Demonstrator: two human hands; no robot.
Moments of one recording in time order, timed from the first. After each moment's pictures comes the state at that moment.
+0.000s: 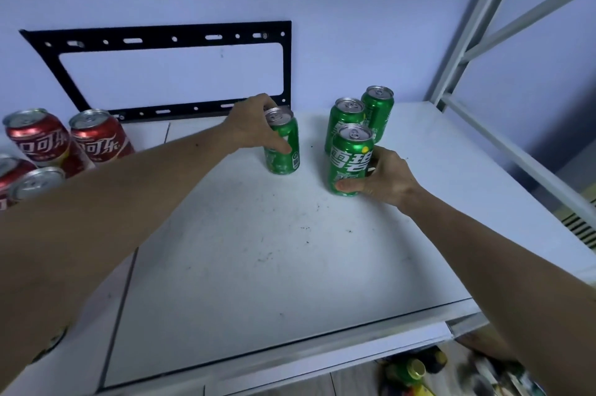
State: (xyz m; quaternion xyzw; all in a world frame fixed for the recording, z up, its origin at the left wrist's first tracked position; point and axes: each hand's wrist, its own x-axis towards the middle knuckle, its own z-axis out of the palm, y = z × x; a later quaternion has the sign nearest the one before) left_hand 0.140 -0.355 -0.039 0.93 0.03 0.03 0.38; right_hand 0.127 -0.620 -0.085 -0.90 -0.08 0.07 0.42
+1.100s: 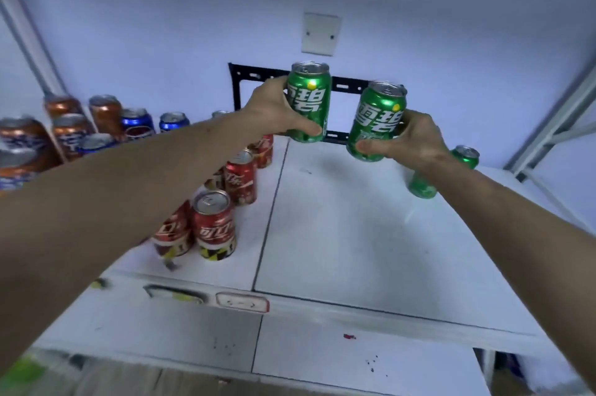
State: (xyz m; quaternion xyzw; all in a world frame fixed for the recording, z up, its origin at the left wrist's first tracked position) left_hand -0.053 -0.243 0.075 0.86 0.11 0.17 0.46; right_hand 0.029 -0.475 0.066 -0.86 -0.22 0.01 0.45
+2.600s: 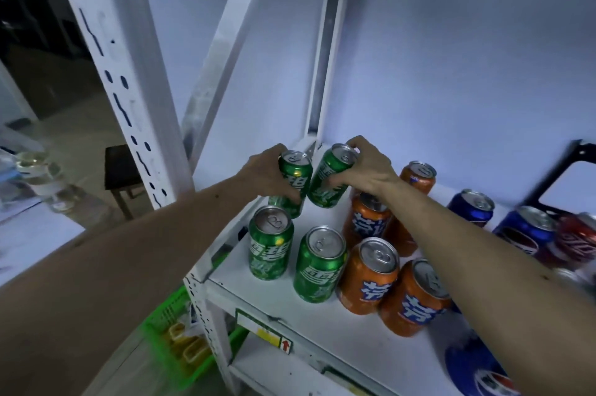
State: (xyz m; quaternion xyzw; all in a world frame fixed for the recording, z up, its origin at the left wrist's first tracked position) left_hand -0.325 0.358 -0.019 0.86 0.33 0.11 0.36; right_hand -0.170 0.217 0.001 -0.83 -0.38 0.17 0.36
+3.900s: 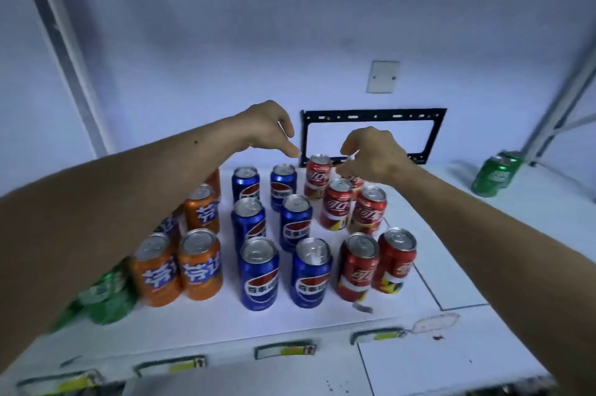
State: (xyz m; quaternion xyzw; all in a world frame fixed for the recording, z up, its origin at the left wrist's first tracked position) left_hand -0.172 0.049 0.131 0.95 0.02 0.01 0.31; right_hand -0.142 -0.158 0.104 -0.96 -0.18 -0.05 0.19
